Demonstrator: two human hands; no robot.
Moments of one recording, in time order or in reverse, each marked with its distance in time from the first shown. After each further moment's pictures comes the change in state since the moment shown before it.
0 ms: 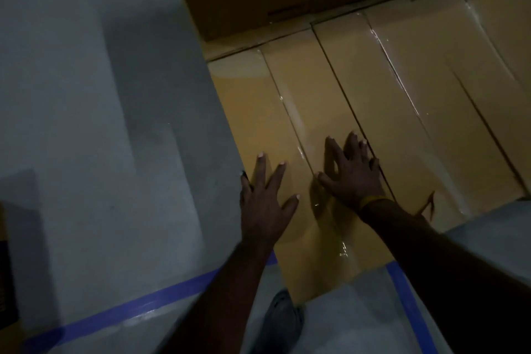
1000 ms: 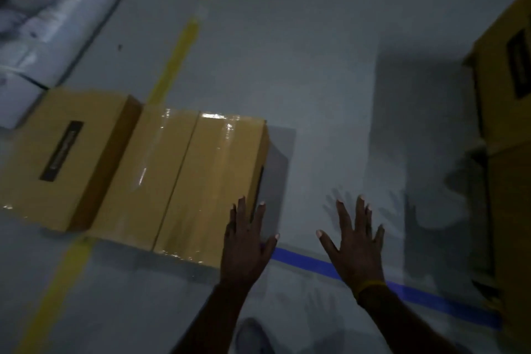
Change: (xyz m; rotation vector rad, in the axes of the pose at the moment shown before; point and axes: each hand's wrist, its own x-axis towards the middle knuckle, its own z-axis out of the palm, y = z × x) left_hand -0.396 -0.534 -0.296 -0.002 0.365 -0.436; right_hand -0.305 -0.581 0.218 -0.039 0.025 -0.466
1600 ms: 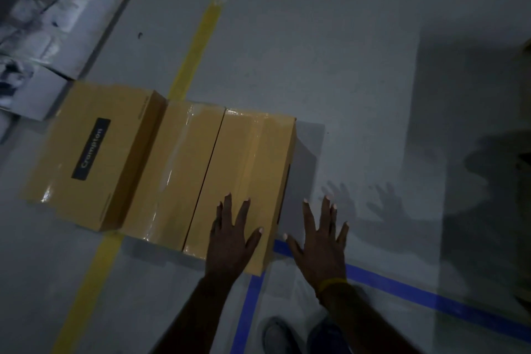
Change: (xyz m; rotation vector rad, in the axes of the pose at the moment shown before) left_hand 0.041 -0.100 -0.054 0.080 -0.093 -0.138; right_hand 0.029 -0.138 0.054 0.032 -0.112 -0.116
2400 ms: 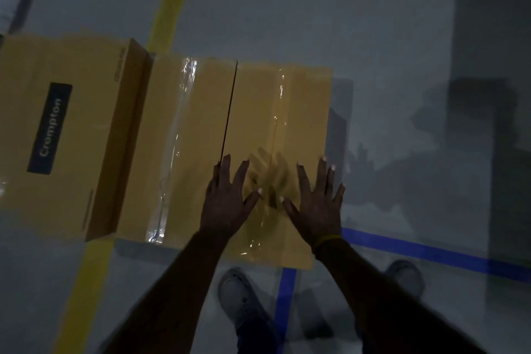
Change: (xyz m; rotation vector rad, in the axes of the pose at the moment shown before) left_hand 0.117 -0.167 0.029 0.004 -0.131 0.098; right_hand 0.104 -0.104 0.150 -0.105 -0.049 0.104
